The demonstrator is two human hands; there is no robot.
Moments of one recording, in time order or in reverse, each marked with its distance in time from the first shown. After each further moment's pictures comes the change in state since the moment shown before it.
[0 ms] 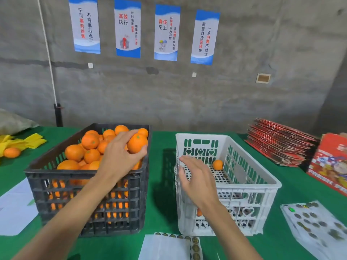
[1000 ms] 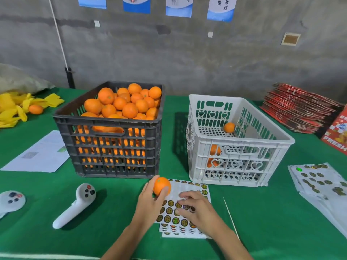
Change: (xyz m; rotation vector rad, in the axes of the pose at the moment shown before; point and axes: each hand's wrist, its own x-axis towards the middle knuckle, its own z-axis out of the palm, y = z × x) left_hand -0.289 0.004 0.050 -0.299 -0.407 -0.716; right_hand -0.211 0.037 0.079 0.300 -0.662 0.164
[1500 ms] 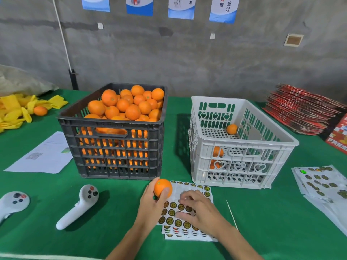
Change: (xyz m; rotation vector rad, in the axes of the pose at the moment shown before) left_hand -0.002 -0.002 -0.001 -0.091 0.018 -0.039; right_hand 0.006 -0.001 -0.007 -0.203 -0.061 -0.144
